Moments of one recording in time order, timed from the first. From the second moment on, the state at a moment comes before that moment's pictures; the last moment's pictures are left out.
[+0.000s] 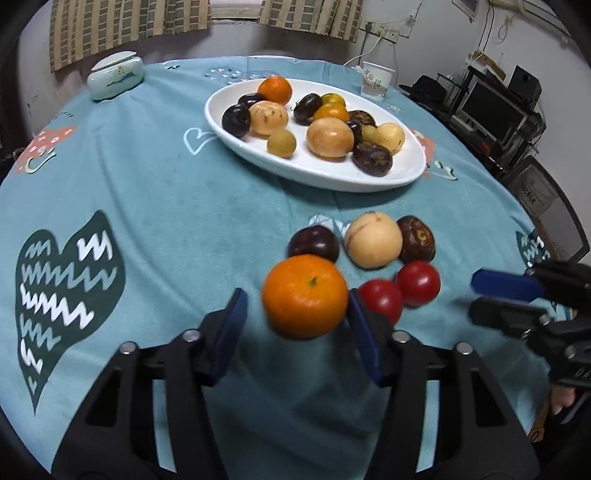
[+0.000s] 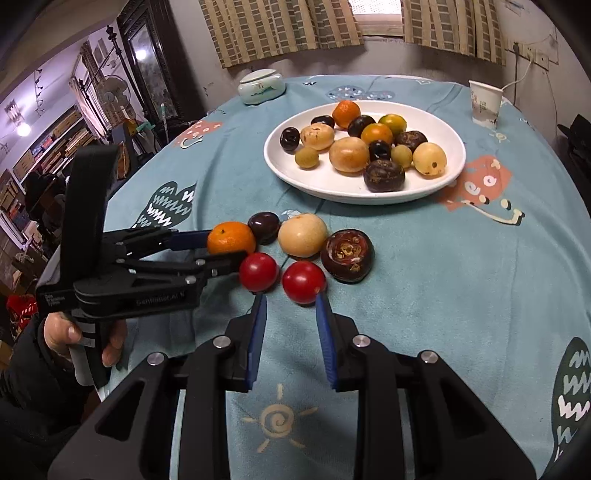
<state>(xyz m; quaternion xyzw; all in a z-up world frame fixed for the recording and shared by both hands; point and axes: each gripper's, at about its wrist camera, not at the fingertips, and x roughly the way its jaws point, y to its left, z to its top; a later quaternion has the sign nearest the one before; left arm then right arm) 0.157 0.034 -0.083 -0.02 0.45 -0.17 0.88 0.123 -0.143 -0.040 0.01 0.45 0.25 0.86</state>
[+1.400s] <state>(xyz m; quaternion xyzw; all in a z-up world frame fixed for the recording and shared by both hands) 0.155 0.043 -0.082 -0.05 0.45 -0.18 0.88 0.186 -0.098 -0.068 -0.06 0.45 0.23 0.86</state>
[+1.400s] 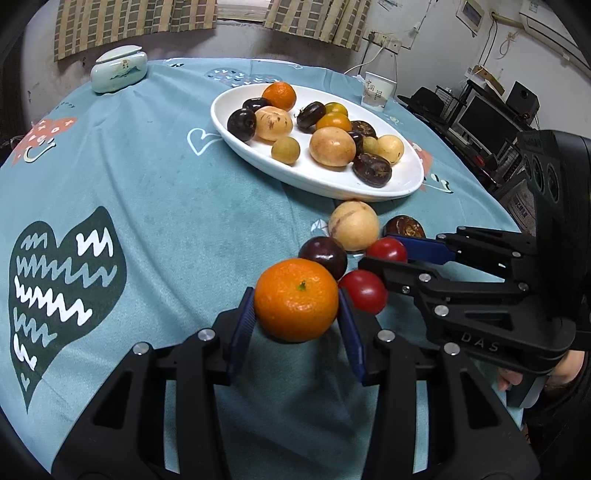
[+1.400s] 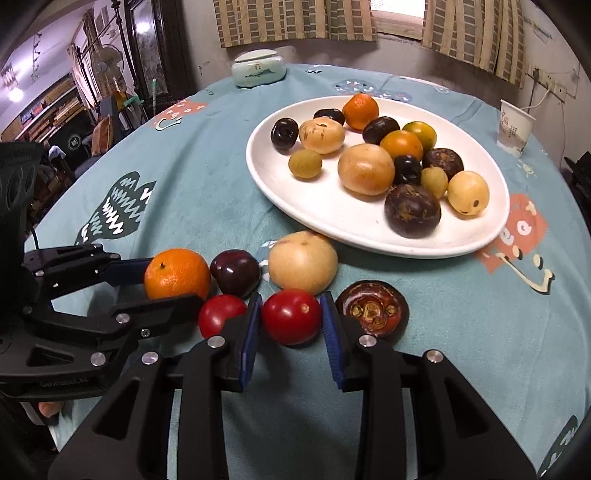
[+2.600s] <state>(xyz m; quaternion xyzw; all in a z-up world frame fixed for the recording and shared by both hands) 0.241 -0.005 0.022 0.00 0.41 -0.16 0.90 0.218 -0.189 0.017 0.00 0.40 0.20 0.89</state>
